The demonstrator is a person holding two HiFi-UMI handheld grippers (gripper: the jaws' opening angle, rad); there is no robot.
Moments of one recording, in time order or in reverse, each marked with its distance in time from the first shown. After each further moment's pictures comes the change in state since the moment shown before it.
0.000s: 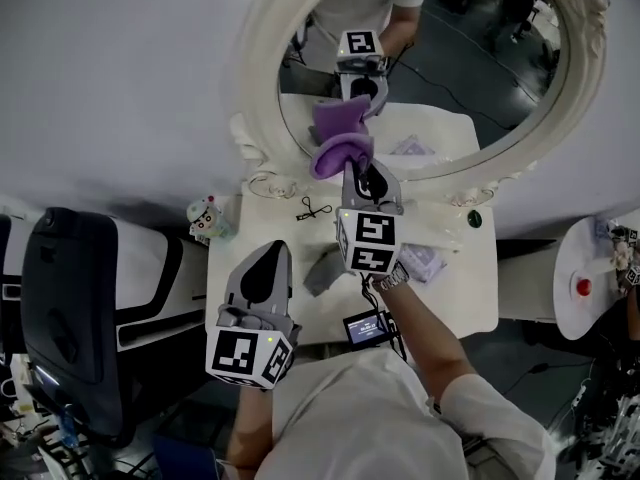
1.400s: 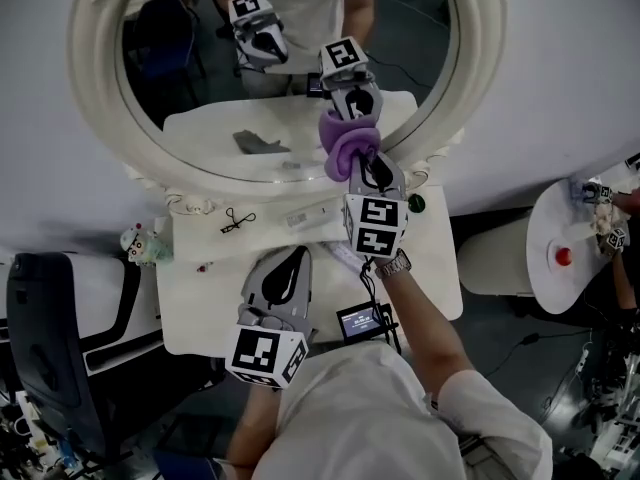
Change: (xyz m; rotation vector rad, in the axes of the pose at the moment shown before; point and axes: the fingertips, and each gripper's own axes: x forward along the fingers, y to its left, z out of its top) left arm 0.101 -0.180 -0.058 0.010 0.105 -0.211; right arm -0.036 -0.220 -0.045 -0.003 0.082 -0.187
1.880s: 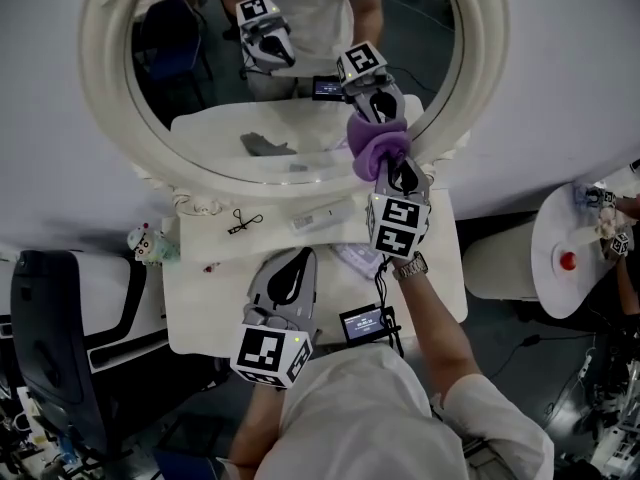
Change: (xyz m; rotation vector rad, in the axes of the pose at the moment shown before) left arm -0.001 0.001 -0.001 -0.005 -0.003 0.011; right arm -0.007 -0.045 -0.007 -0.016 0.019 -0.117
